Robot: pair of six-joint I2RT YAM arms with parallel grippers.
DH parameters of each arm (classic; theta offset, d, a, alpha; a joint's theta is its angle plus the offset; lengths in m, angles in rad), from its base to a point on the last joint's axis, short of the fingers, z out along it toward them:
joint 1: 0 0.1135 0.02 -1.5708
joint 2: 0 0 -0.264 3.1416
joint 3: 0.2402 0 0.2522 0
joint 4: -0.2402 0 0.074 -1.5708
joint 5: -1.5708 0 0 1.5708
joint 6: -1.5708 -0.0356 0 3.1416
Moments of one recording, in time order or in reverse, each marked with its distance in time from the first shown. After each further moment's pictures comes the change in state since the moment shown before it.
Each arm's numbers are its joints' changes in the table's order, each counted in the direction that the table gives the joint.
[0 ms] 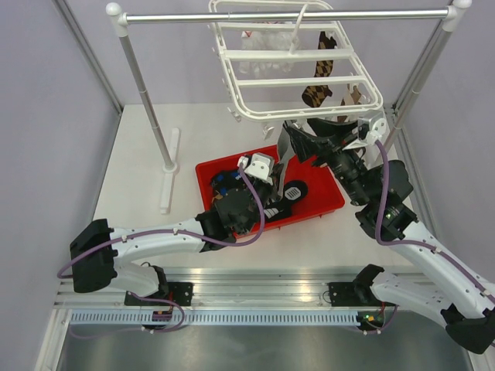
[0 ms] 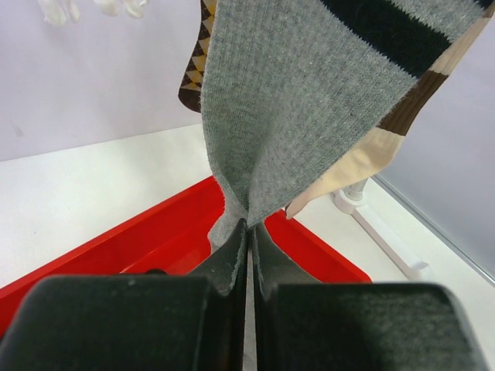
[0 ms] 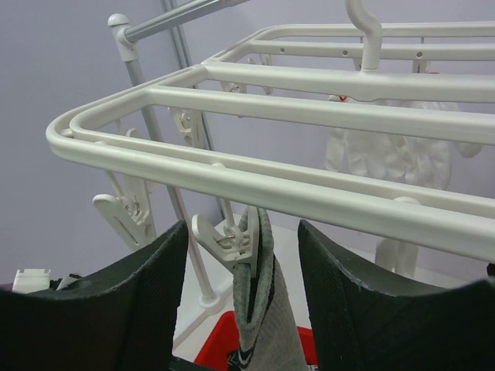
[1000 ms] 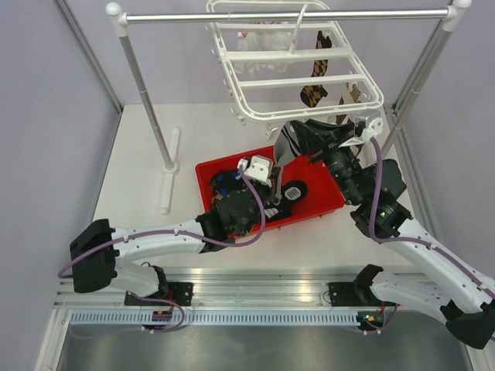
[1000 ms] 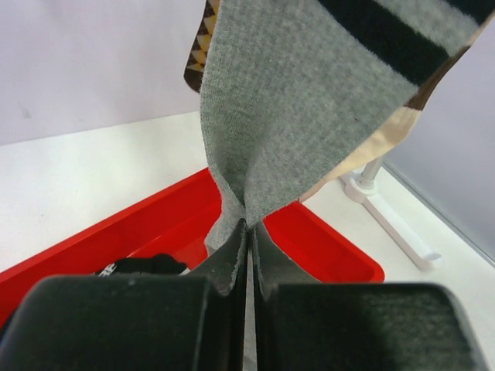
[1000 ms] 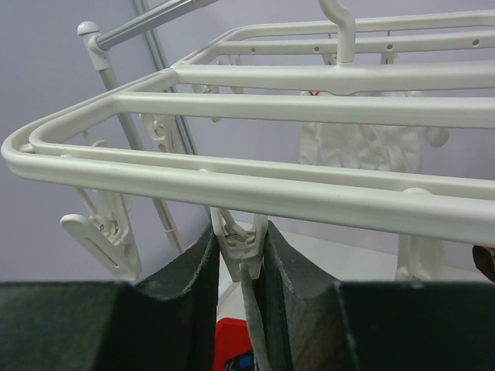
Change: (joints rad) left arm 0.003 0.000 -0.026 -0.011 0.021 0.023; right arm 0.032 0.035 0.000 0.035 -0.106 -0.004
